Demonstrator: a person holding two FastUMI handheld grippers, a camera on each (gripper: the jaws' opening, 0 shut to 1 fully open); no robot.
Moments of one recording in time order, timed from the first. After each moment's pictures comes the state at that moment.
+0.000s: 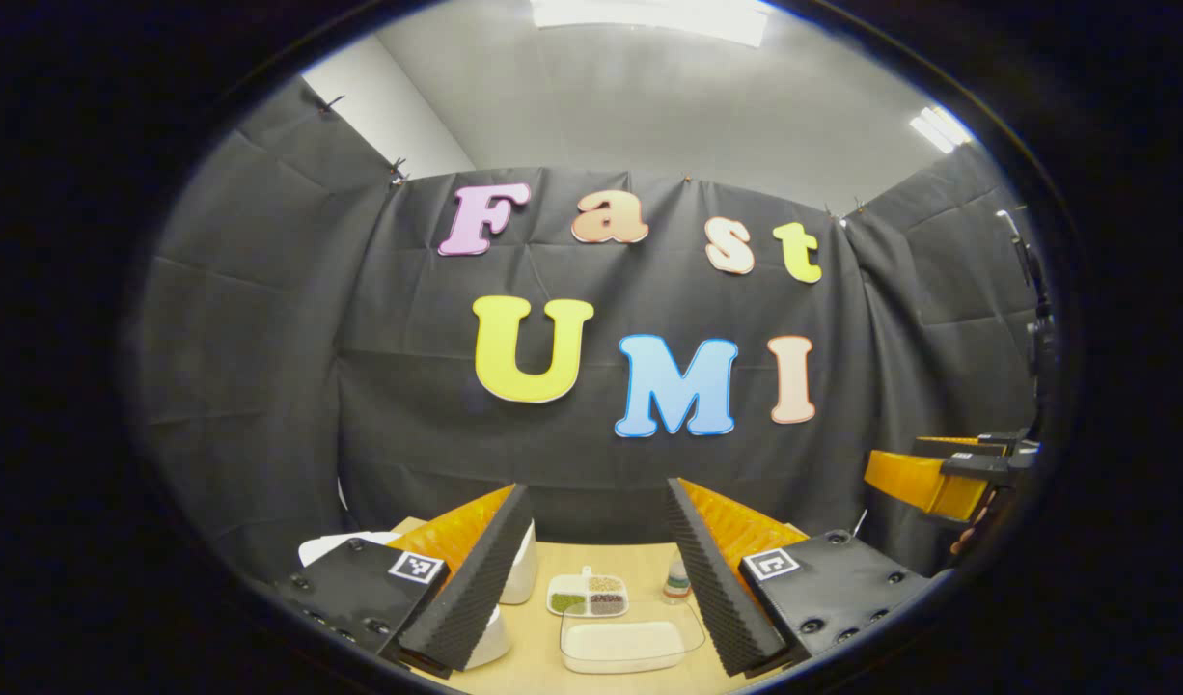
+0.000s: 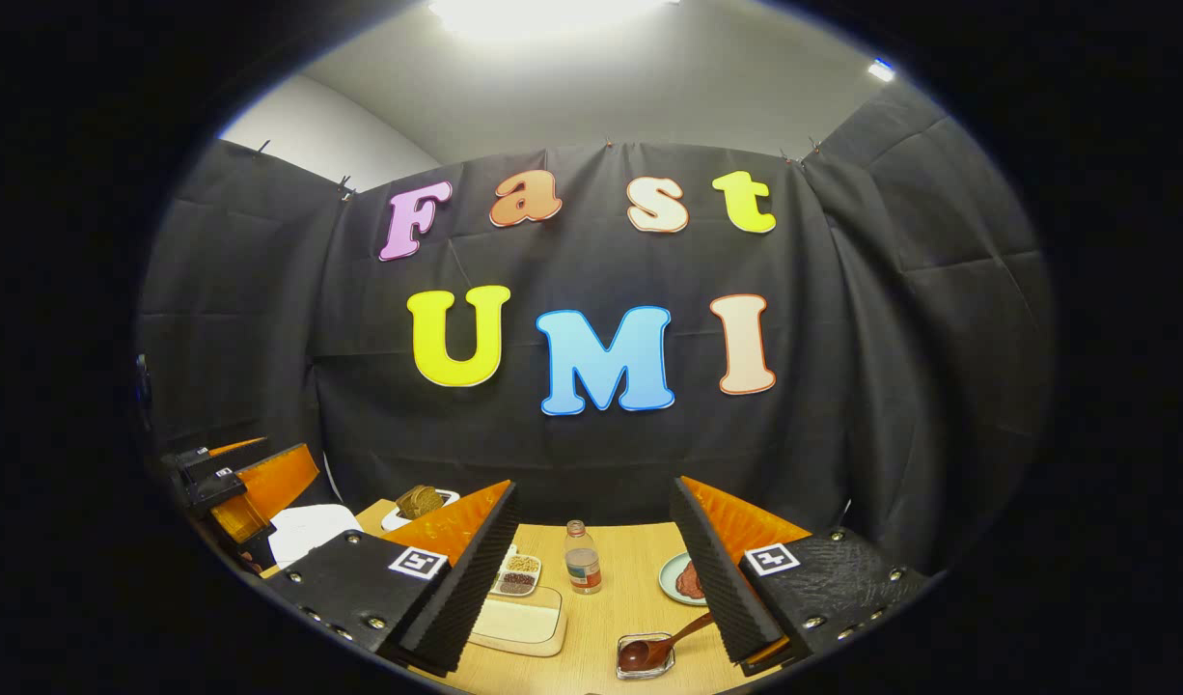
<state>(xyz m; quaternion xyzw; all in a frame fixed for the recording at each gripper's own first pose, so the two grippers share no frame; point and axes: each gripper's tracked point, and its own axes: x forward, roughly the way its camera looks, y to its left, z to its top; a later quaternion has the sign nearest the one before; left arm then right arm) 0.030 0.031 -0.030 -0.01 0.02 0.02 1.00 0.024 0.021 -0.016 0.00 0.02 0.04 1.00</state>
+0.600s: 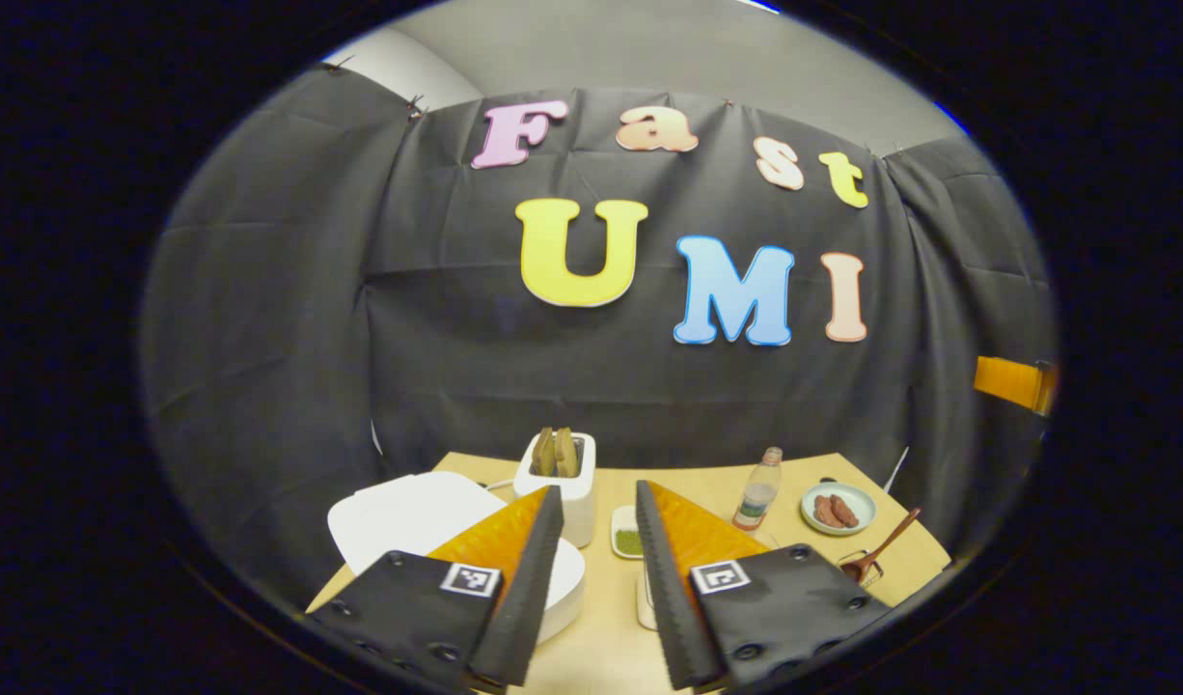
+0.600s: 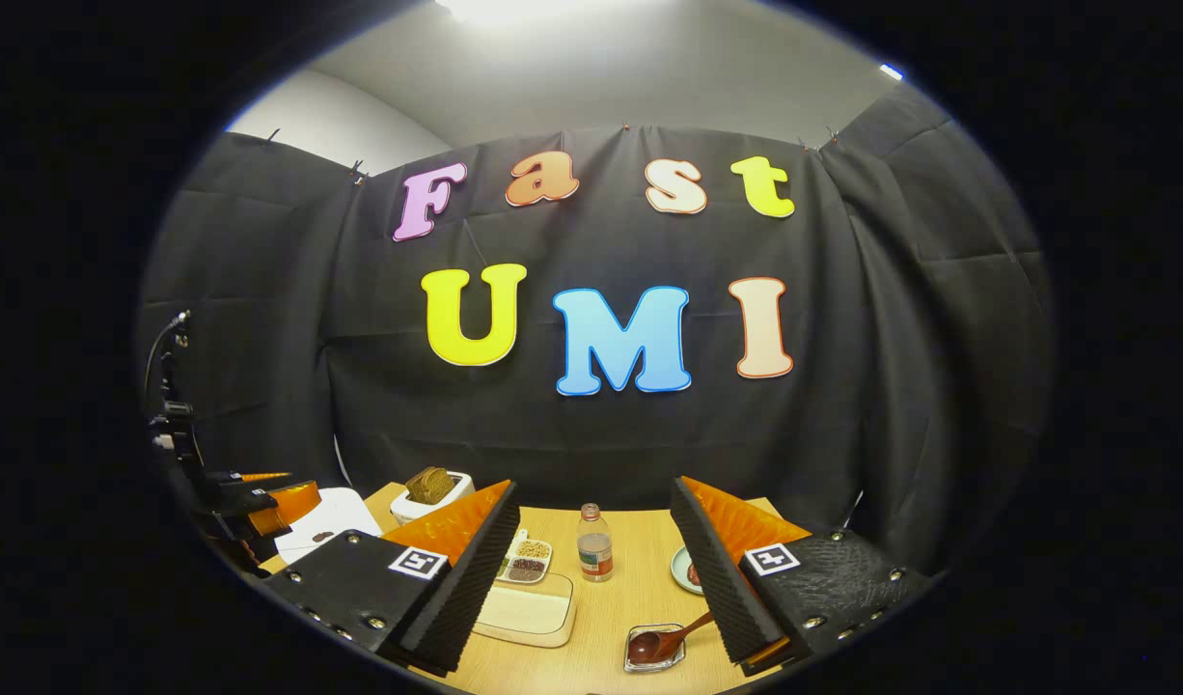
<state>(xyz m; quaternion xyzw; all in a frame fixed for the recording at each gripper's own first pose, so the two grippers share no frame) 0.048 0.138 -0.148 -0.01 0.17 0.05 0.98 0.027 0.033 -0.037 -0.01 0.05 0.05 1.00</state>
